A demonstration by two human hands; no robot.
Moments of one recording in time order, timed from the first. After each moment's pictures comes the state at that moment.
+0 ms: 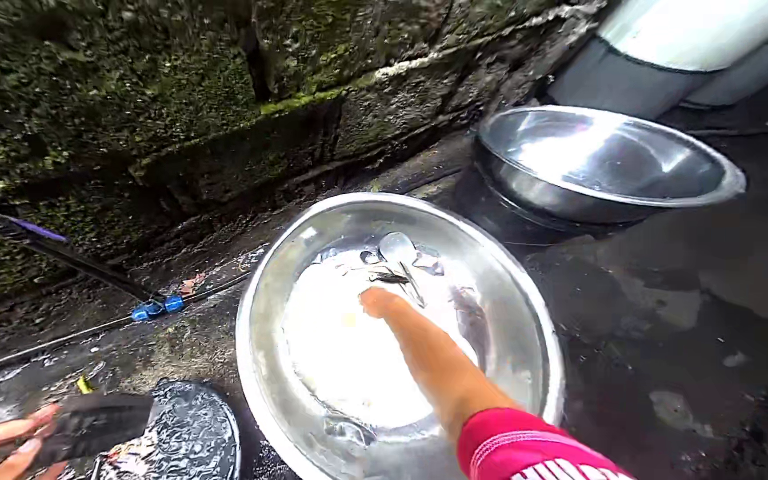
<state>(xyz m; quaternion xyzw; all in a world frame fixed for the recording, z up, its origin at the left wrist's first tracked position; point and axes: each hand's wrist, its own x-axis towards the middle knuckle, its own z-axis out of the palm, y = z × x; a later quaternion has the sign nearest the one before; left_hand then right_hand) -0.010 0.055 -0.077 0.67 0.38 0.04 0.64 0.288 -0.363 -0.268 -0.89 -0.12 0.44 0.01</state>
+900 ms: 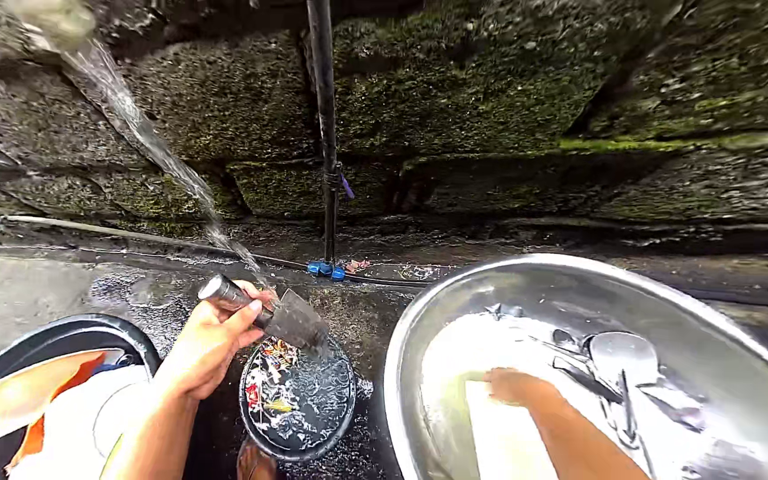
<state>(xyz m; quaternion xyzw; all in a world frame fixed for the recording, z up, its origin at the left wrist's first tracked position) -0.041 0.044 -0.026 0.61 0.40 0.18 0.66 0.270 -0.291 -0.301 -0.78 -0.31 0.51 -0.20</state>
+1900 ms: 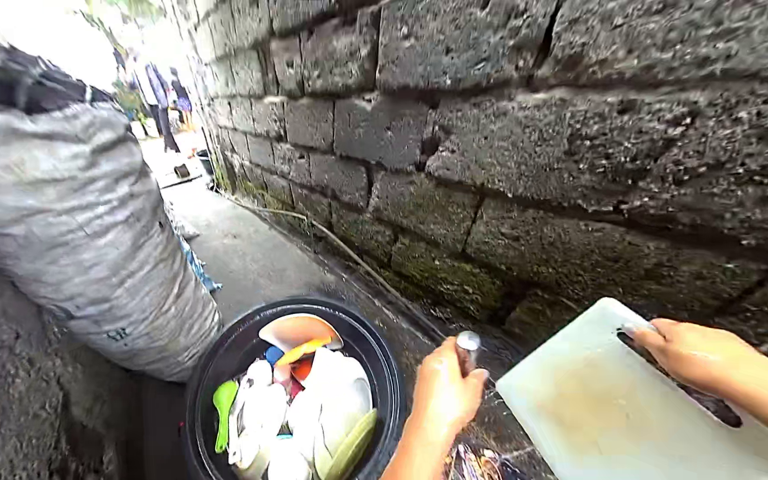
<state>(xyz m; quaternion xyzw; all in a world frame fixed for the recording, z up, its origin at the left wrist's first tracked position) -0.227 0.084 0.028 0.69 0.46 0.29 0.49 0.068 0.074 0.089 -0.84 -0.53 0.09 0.03</state>
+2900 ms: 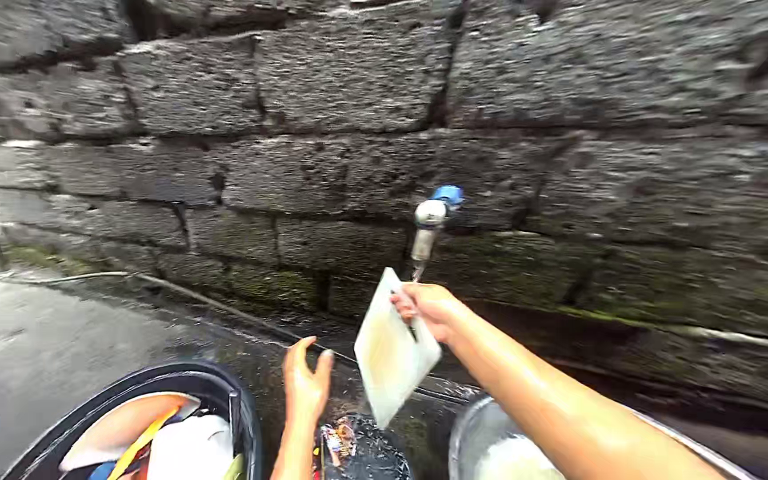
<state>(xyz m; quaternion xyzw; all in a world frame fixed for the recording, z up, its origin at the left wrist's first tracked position) -0.130 0.082 -0.015 0.72 0.40 0.34 0.45 0.067 0.003 0.107 -0.62 -0.16 0.39 0.66</state>
